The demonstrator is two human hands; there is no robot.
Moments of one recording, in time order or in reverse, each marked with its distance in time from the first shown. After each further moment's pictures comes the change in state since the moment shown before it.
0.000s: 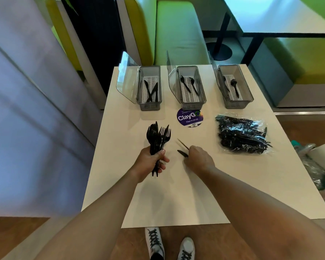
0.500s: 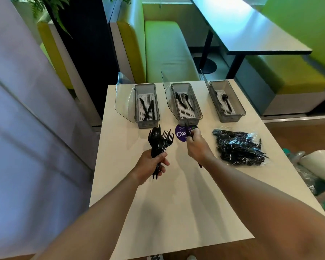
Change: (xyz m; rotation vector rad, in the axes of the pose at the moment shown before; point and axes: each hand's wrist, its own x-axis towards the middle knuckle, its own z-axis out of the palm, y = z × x) left_hand 0.041 0.044 -0.023 0.029 -0.118 0.046; right_hand 0.030 -0.050 -0.072 0.653 0.172 -0.010
